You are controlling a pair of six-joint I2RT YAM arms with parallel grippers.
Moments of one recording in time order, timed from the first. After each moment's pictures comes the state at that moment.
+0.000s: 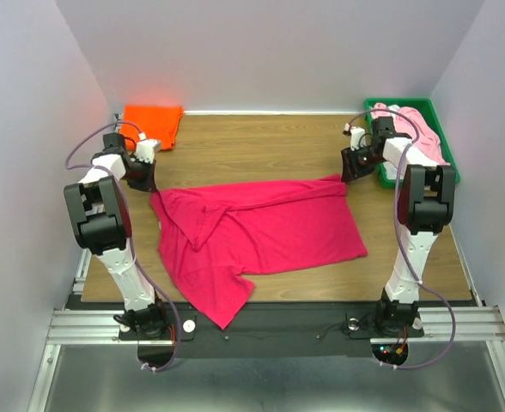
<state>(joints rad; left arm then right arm) 0.23 1.96 1.38 -0.58 0.43 0.51 -0.05 2.14 1.65 -0.70 -0.45 -0.40</state>
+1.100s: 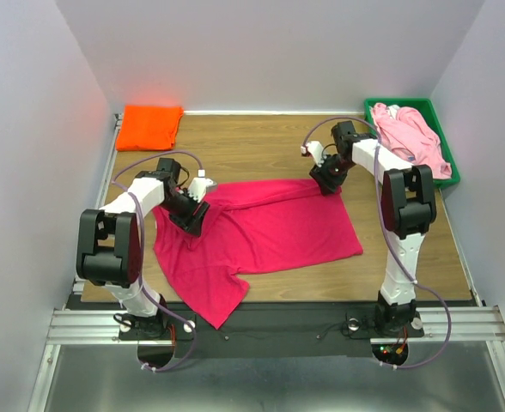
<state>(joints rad) -0.13 1.62 1.03 -0.80 0.44 0.57 0.18 2.11 1.65 -0.81 -0.35 -0.79</state>
